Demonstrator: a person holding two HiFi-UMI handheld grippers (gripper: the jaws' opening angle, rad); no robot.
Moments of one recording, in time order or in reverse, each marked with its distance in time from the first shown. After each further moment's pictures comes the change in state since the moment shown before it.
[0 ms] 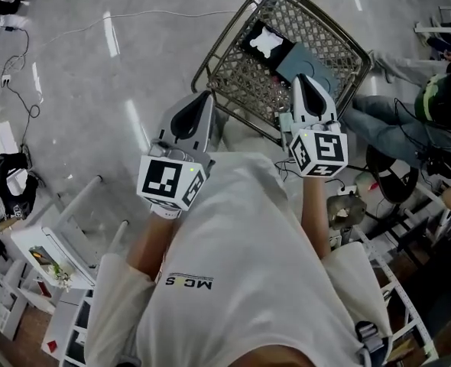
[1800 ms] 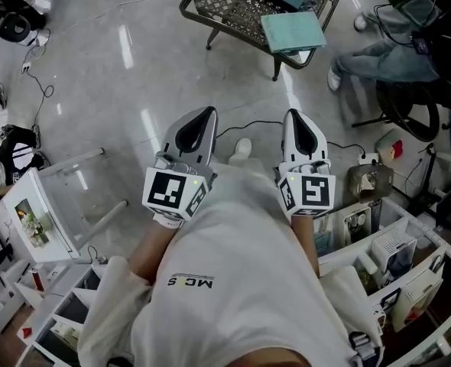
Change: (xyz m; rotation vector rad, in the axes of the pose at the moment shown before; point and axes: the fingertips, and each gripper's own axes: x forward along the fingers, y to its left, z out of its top) left arm -0.342 -0.306 -0.197 0.152 -0.027 -0.052; right arm -0.492 0.128 -0.200 0.058 -0.179 -0.071
